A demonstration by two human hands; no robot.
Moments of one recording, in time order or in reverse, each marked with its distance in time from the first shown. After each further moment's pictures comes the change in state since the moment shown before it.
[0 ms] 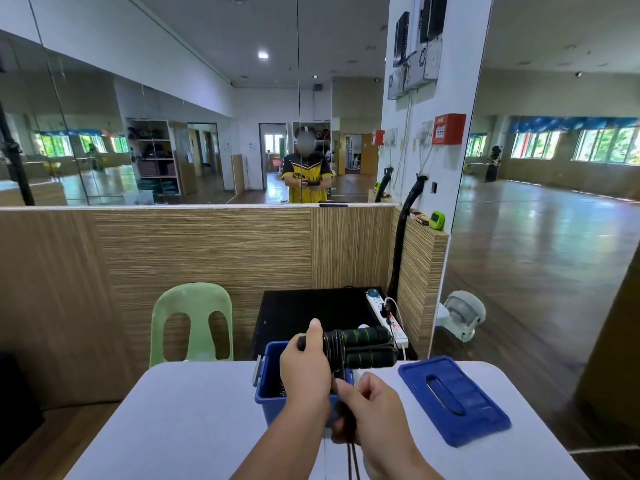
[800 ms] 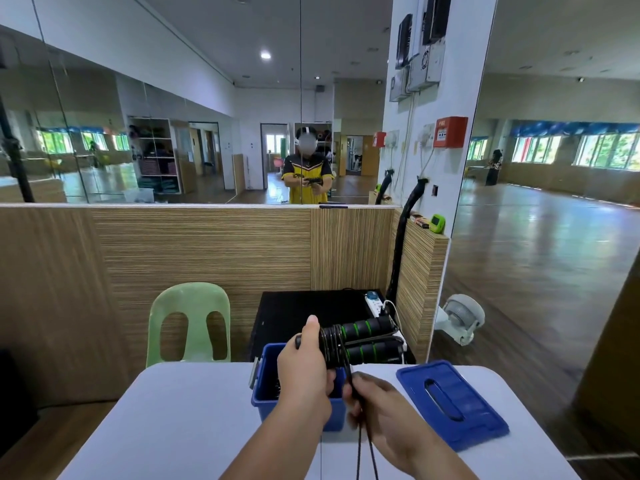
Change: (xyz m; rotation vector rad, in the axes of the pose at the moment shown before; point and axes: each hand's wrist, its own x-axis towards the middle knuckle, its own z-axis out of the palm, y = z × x) left_hand -0.010 0.022 -0.001 -0.210 -0.090 -0.227; right_hand 0.036 0.005 -0.036 0.152 -0.336 0.117
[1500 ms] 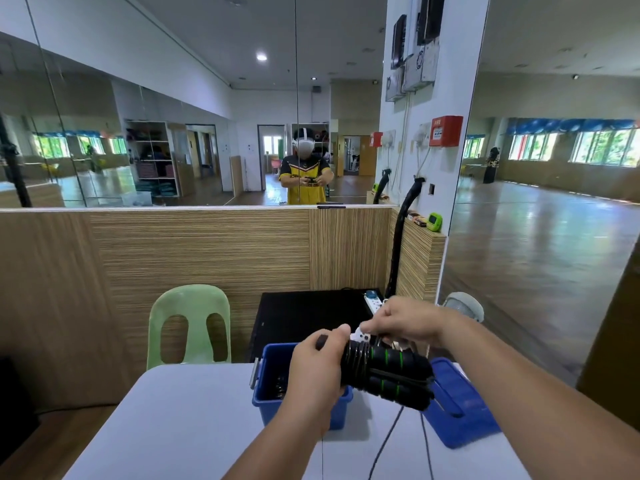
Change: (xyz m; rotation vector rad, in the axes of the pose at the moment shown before) left_hand -0.015 0.000 -0.006 0.213 -0.315 0.153; right_hand 0.033 -0.146 -0.019 -1.133 -0.160 0.016
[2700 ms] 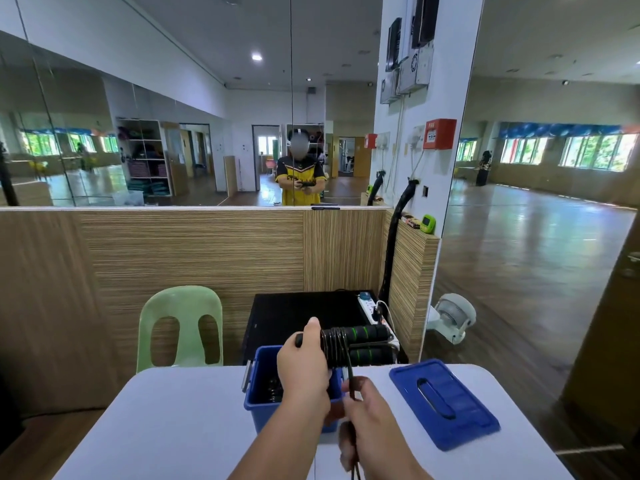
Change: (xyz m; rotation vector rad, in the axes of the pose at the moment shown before) left_hand 0.032 -0.012 0.010 -0.092 0.350 -0.056; right_hand -0.040 0.012 0.163 0.865 0.384 0.100
